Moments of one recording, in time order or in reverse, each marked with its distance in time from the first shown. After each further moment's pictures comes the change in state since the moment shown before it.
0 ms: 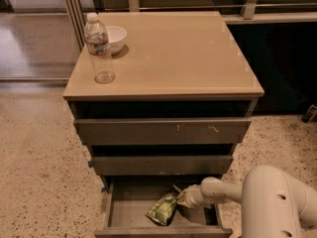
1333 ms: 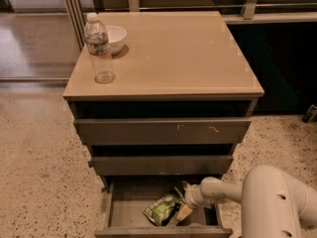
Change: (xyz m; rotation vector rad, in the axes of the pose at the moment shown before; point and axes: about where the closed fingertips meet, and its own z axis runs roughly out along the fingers) arm 0.000 0.000 0.000 0.000 0.000 0.000
